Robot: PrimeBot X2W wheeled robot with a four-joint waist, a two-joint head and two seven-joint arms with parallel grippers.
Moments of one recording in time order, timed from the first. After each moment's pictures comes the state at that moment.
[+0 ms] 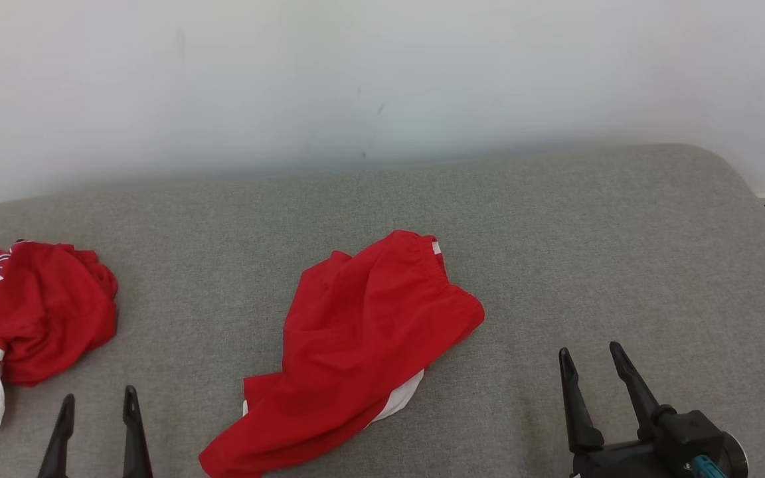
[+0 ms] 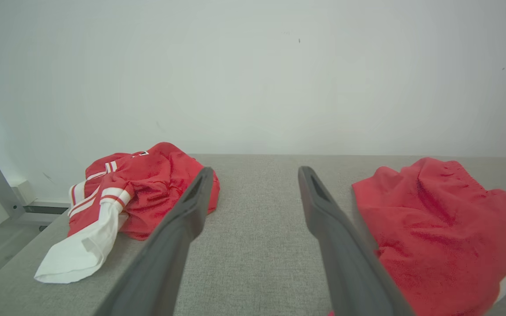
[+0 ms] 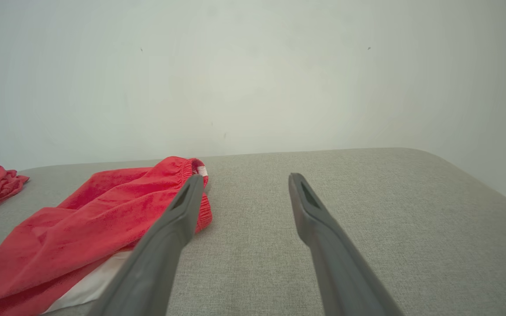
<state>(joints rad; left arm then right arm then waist) 0.11 0.24 -0.06 0.02 -0.29 0.11 -0.26 0.00 -0.05 0.00 0.17 0.07 0.13 -0.26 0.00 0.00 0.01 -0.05</state>
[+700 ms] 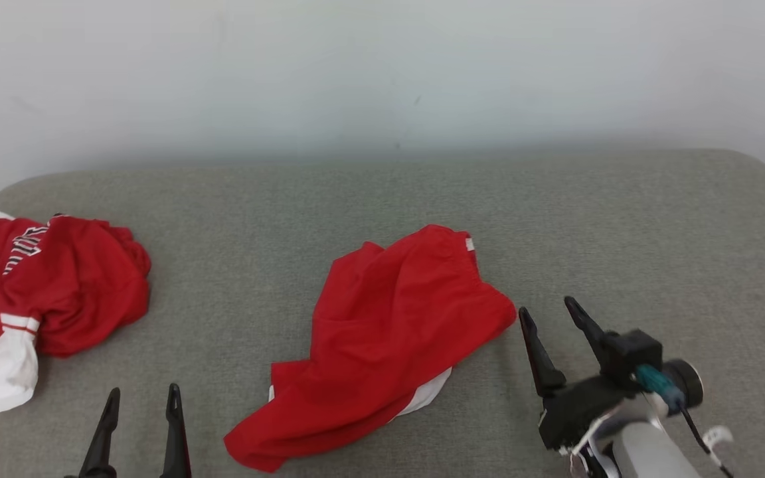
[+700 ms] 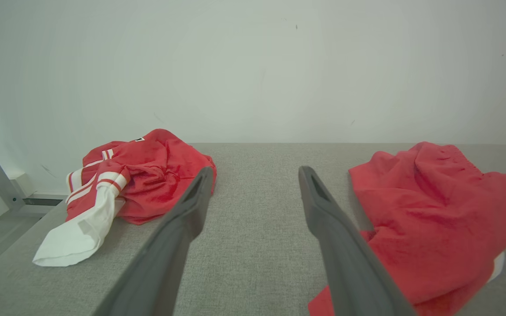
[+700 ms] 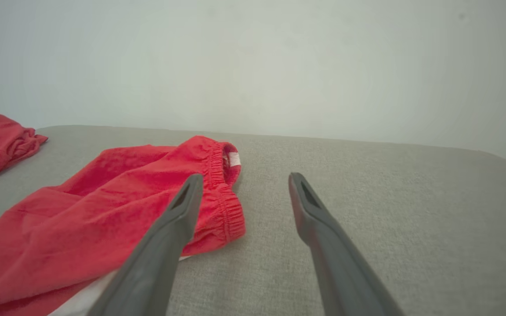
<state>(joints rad) 0.08 0.18 -0.06 0.05 -0.21 0.04 -0.26 -0.27 -0.12 0.12 0.49 0.12 0.13 -0.23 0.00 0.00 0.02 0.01</state>
